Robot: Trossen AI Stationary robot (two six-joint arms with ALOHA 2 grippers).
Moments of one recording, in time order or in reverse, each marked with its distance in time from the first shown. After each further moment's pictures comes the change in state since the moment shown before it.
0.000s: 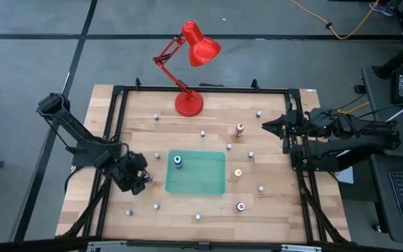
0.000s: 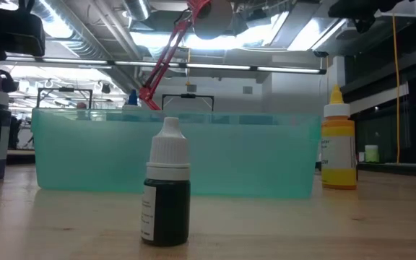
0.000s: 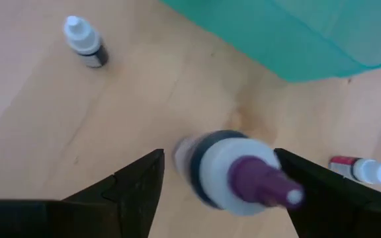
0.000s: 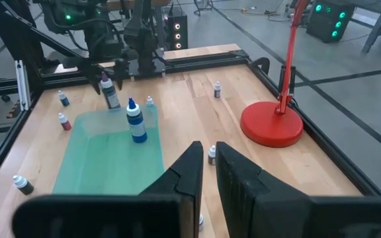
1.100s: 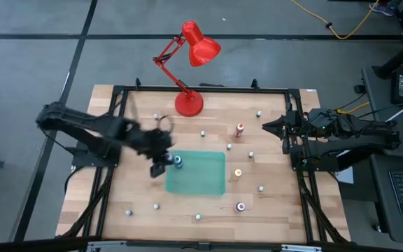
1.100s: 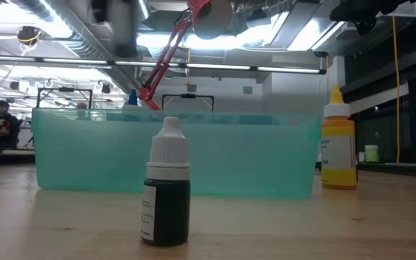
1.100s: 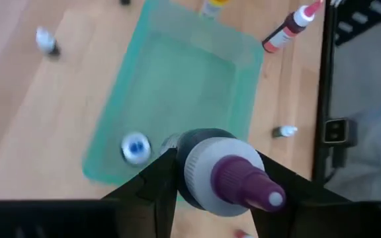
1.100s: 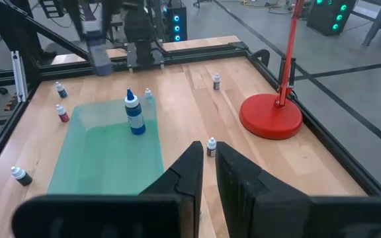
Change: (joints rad) left arm 0.518 0.222 0.698 -0.230 0.335 0.681; right arm 0.000 0.001 0.000 -0.027 0.000 0.001
